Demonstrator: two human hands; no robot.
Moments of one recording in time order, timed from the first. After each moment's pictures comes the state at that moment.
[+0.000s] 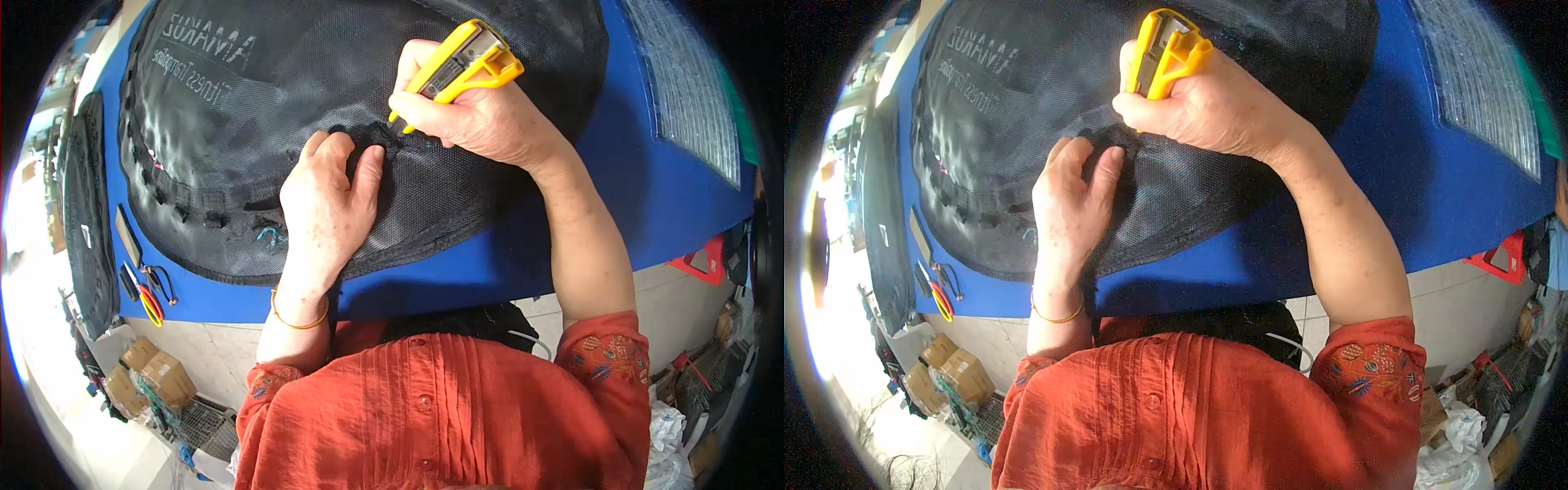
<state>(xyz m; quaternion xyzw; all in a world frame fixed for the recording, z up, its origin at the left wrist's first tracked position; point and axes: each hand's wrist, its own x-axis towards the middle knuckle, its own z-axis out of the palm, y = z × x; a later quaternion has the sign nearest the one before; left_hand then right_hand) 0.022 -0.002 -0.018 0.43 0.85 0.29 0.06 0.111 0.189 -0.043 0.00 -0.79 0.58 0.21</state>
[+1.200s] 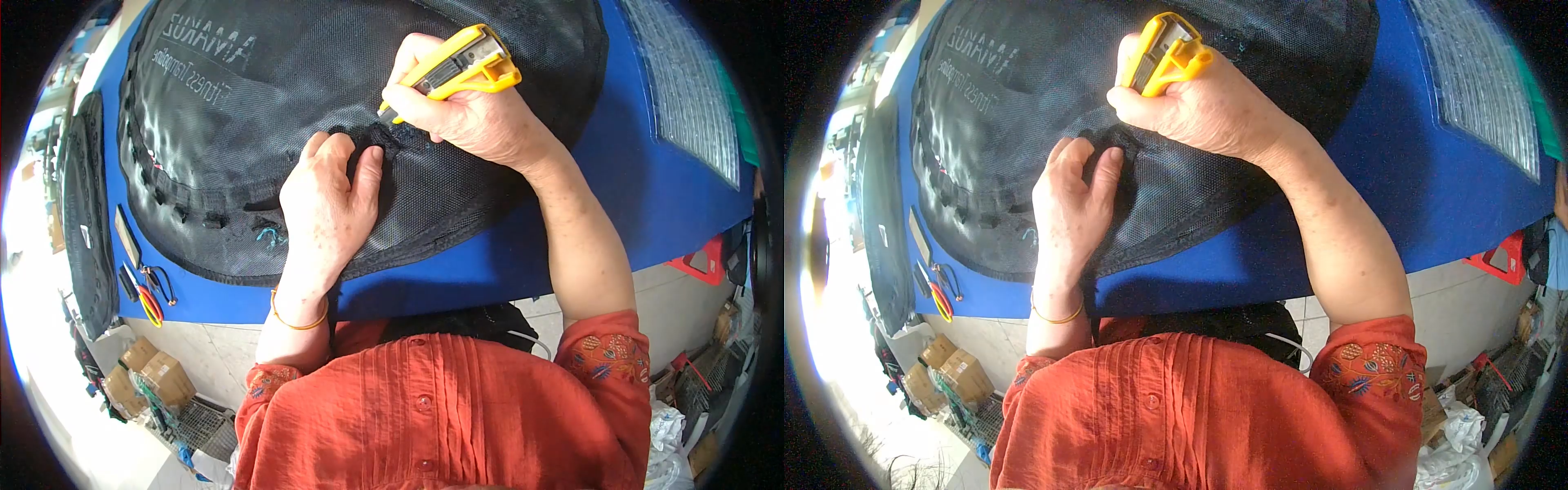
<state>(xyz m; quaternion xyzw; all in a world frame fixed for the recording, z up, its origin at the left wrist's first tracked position) 0.022 -0.002 -0.019 0.44 0.85 0.28 0.06 0.107 0.188 -0.047 0.00 -0.78 0.57 0.25</state>
